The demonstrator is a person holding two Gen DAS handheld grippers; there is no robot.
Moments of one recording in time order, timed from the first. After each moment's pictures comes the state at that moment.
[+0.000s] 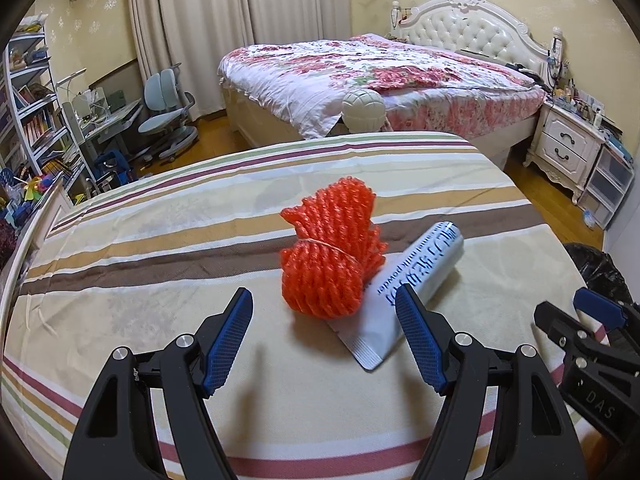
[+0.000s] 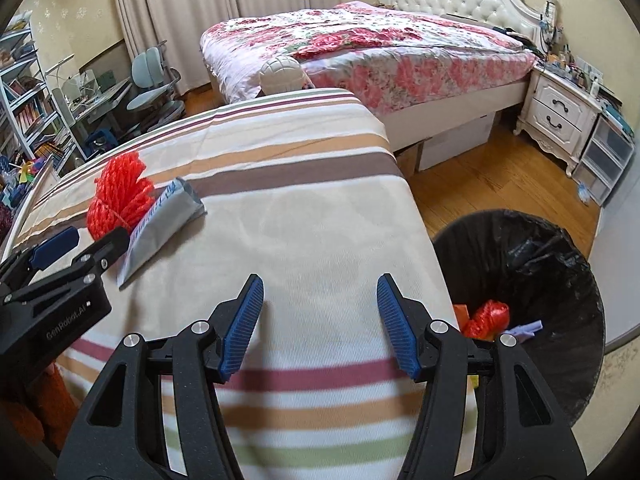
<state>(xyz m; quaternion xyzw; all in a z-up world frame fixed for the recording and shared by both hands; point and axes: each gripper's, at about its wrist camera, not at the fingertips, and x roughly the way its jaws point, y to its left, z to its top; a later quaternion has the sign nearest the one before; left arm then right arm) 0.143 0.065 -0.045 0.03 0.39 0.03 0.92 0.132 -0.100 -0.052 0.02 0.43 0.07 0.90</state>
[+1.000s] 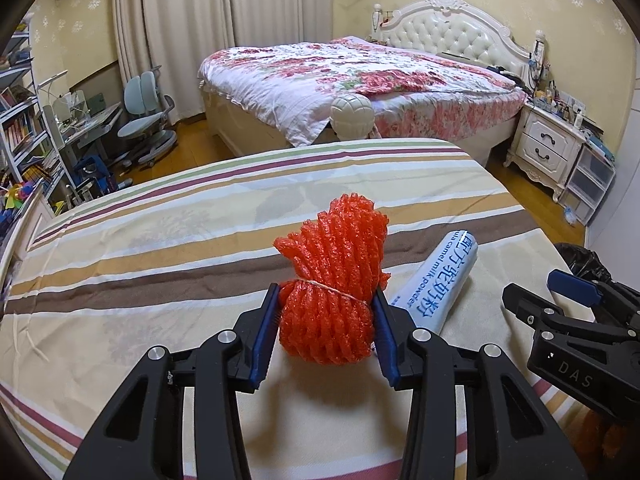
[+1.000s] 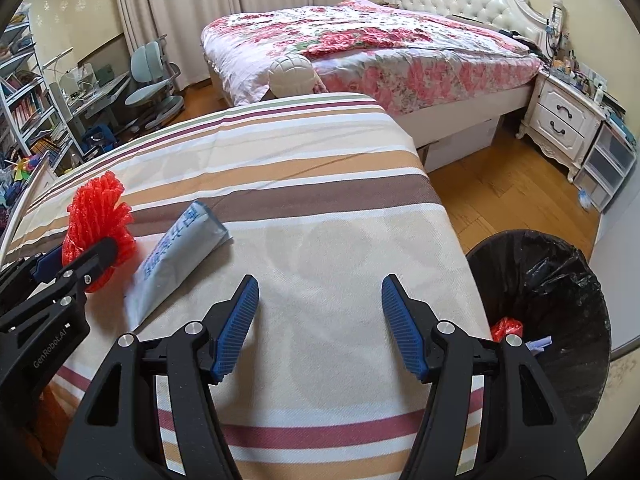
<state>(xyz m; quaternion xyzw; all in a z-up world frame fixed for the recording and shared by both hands) 0.143 0.091 -0.038 0.03 0.38 -0.02 0.92 0.143 -0.071 -0.050 0.01 0.43 0.07 0.90</state>
